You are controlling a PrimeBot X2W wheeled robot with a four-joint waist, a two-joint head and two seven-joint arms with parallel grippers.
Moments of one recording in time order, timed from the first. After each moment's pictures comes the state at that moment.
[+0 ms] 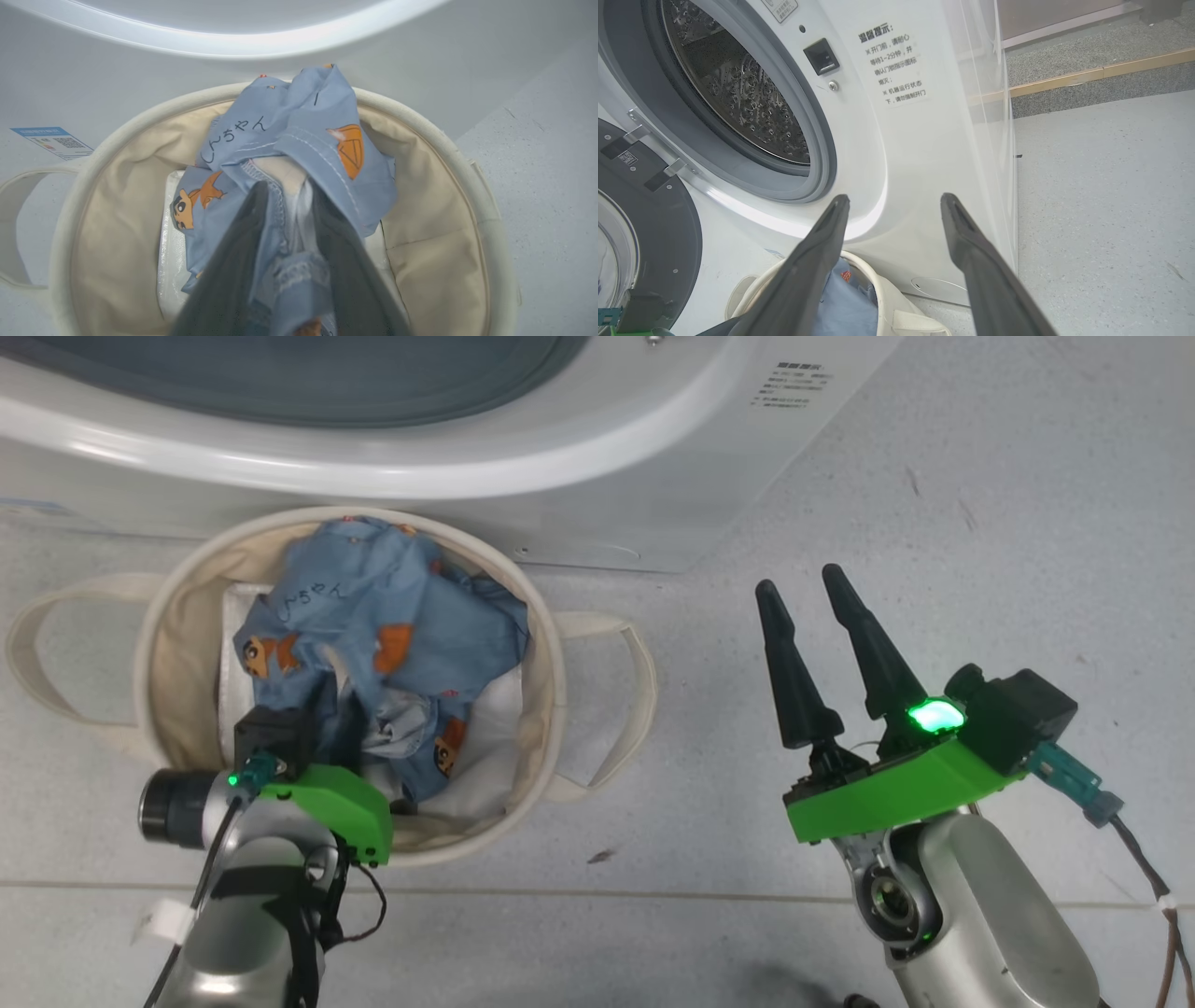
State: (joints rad) left arm -0.61 0.06 -0.06 0.88 0.00 -0.03 -0.26; right arm -0.37 -0.05 0.29 0.12 0.44 0.13 -0.25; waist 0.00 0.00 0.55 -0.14
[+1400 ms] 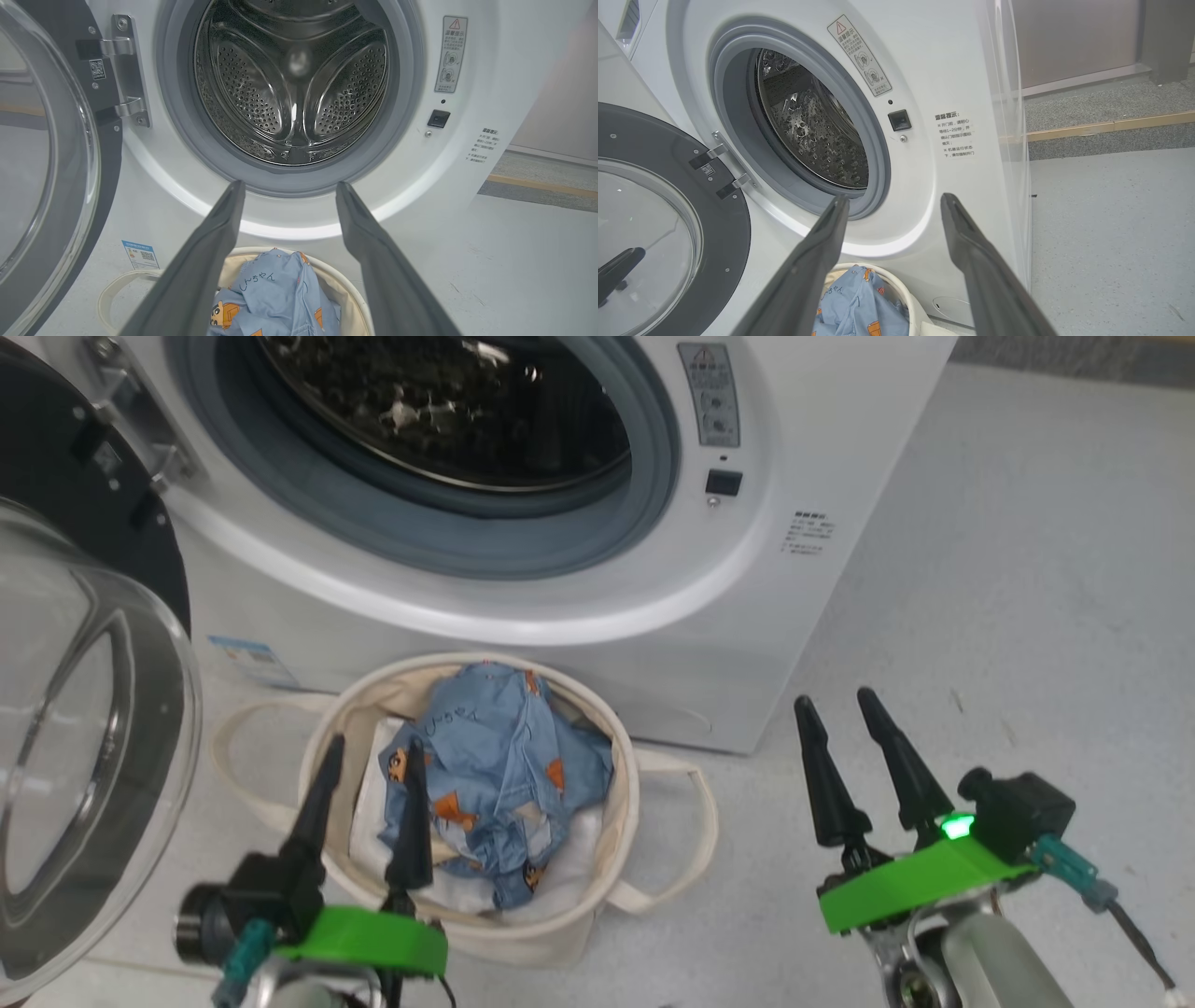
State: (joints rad) left arm -0.18 0.04 -0.14 0.19 -0.17 0.03 -0.26; right arm -0.21 -0.05 0.22 0.19 0.39 0.13 -0.25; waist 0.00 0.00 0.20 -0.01
